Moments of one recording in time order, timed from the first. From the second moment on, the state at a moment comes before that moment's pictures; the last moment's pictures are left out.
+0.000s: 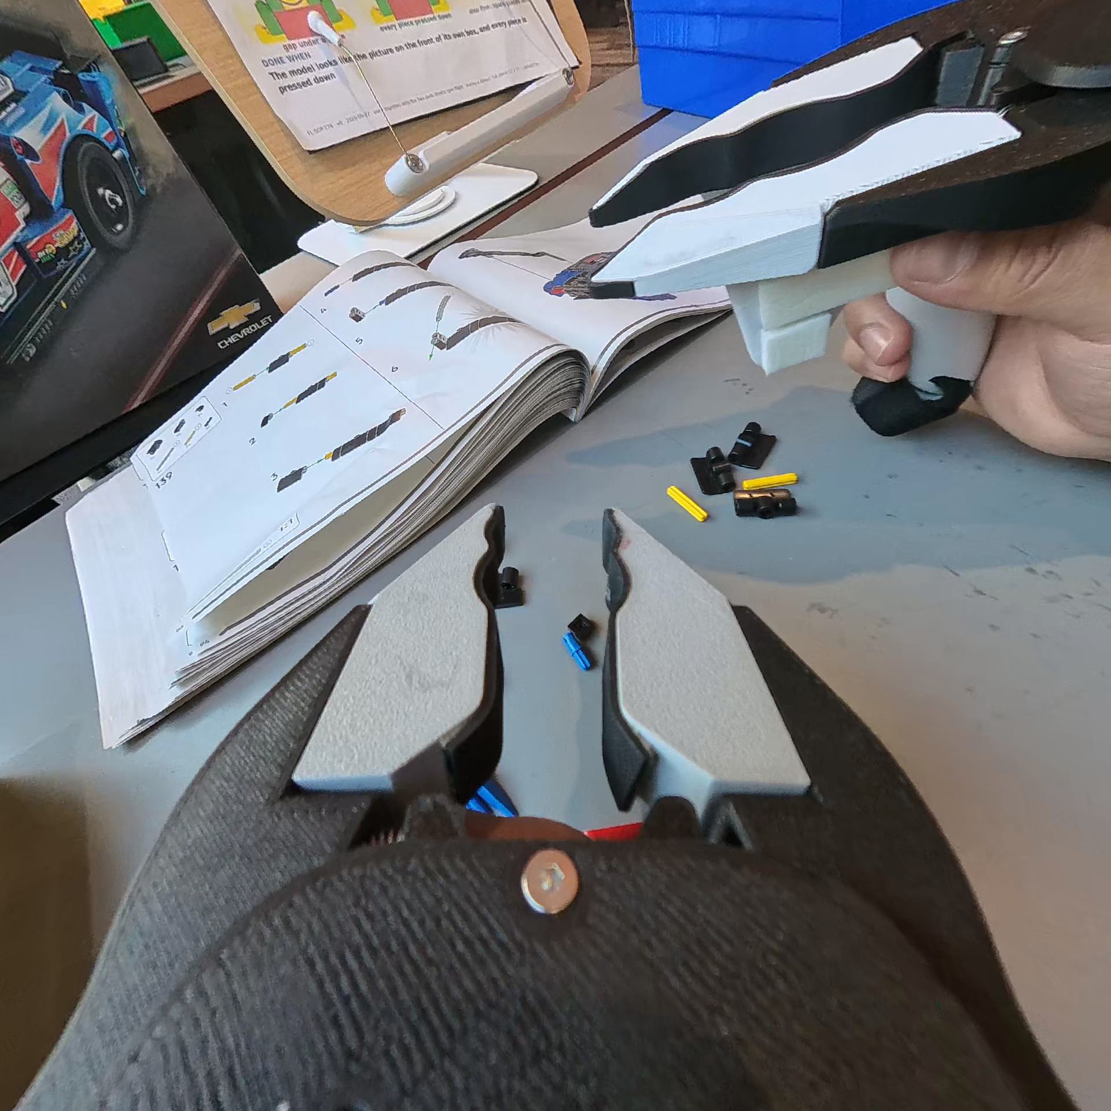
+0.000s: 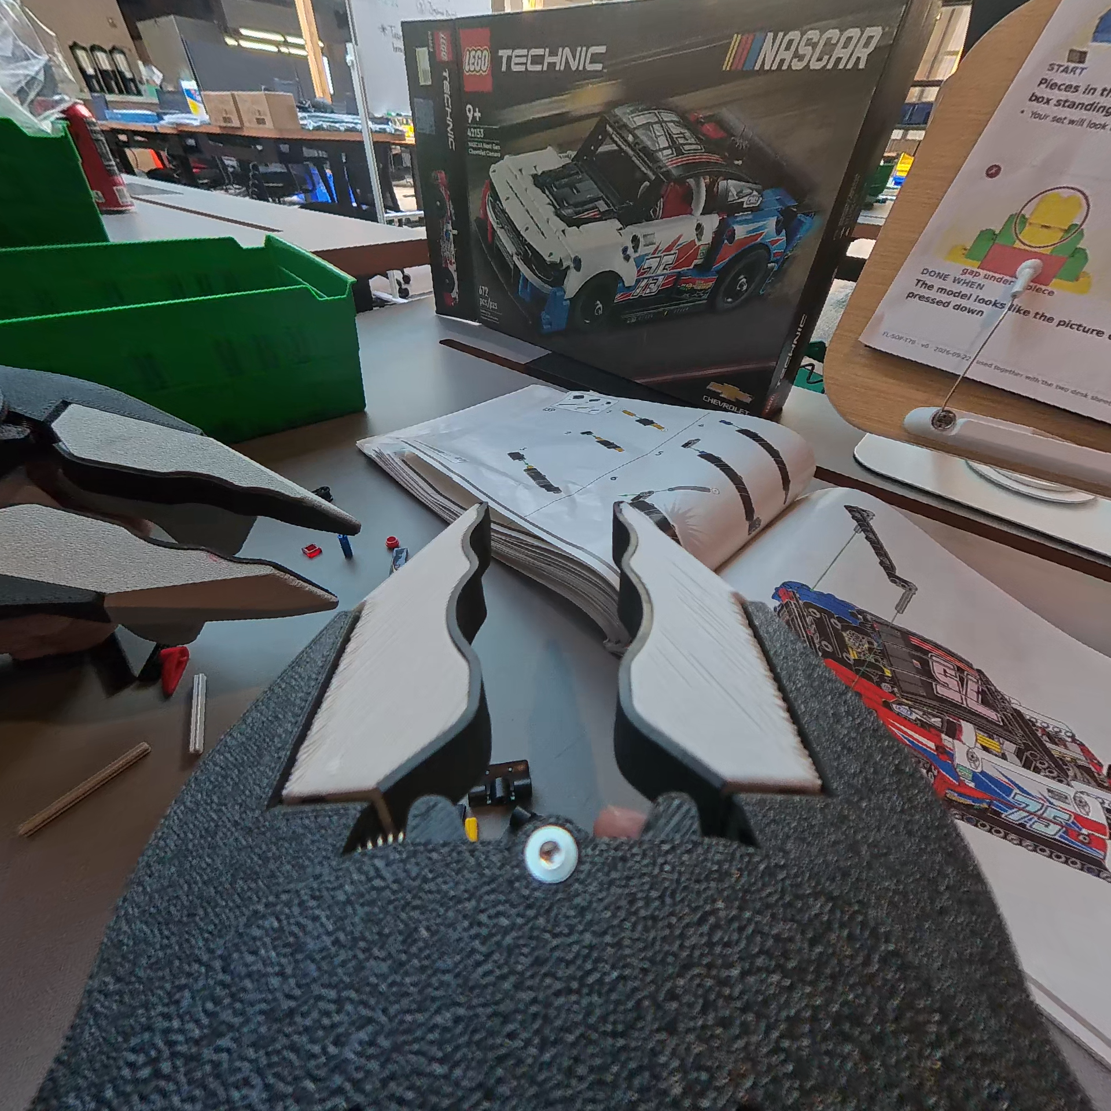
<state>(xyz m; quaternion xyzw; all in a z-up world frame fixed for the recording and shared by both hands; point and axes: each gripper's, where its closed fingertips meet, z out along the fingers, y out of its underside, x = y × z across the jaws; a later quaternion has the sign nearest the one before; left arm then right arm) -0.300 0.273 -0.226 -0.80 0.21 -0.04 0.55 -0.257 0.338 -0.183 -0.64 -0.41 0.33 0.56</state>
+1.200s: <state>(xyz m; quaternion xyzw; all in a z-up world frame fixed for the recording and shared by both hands) -0.445 0.274 -0.260 -0.91 0.08 0.00 0.40 -0.260 0.332 -0.187 -0.64 -0.42 0.33 0.55</state>
